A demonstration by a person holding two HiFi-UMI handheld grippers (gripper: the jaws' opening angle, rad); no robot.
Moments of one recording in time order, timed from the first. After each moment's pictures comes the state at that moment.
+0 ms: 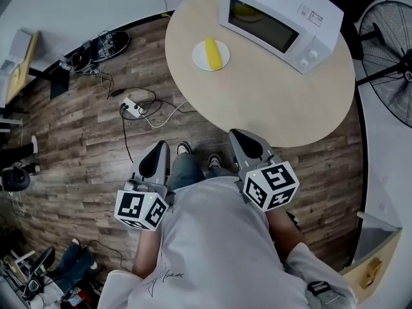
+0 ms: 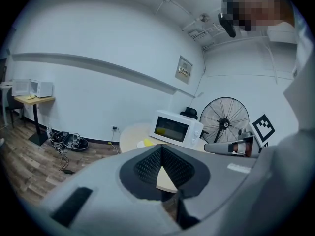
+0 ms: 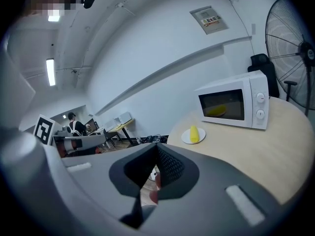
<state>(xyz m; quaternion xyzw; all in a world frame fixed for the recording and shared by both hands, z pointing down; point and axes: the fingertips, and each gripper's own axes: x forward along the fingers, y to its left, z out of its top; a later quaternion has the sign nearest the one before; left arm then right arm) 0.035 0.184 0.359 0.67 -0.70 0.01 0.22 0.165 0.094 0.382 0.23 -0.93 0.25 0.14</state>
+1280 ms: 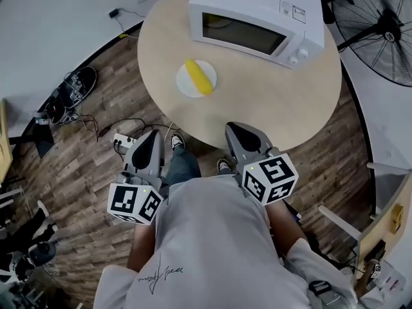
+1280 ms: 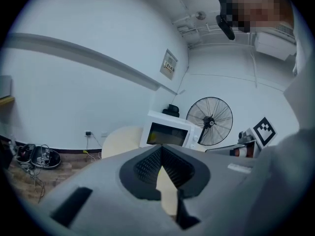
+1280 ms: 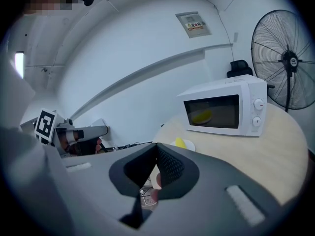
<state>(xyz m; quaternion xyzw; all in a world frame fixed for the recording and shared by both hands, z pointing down) -0.073 0.016 0.349 0.78 -0.58 0.03 0.22 0.081 -0.016 0.383 0.37 -0.88 0.27 0.14</state>
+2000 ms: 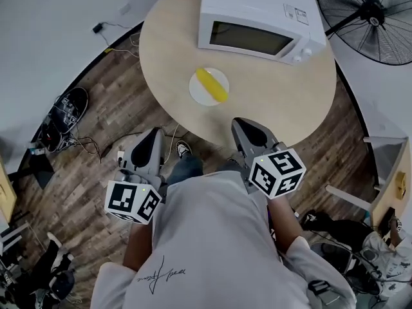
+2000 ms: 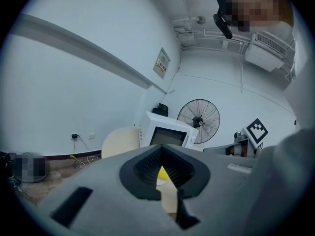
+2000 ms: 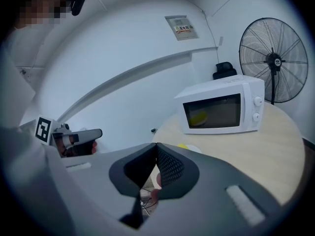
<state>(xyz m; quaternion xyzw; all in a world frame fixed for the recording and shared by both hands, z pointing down) -0.169 -0.035 0.341 0.84 -0.49 0.04 0.22 0.004 -0.047 0.375 0.46 -0.83 0.29 0.12</state>
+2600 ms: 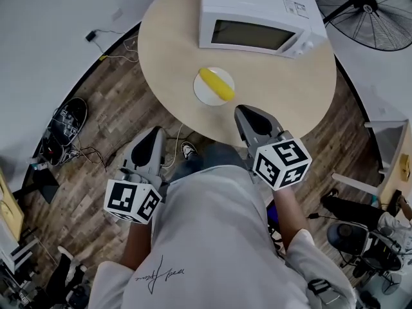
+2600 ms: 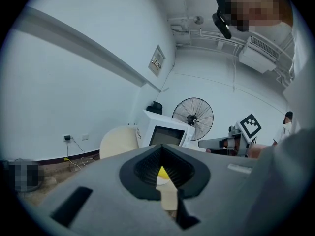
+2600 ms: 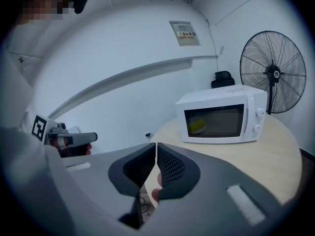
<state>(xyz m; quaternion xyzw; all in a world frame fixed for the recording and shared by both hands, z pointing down) -0.199 -0.055 0.347 0.87 -0.44 0.05 0.22 -0.022 -0.077 0.365 0.50 -0.82 0.25 0.12</state>
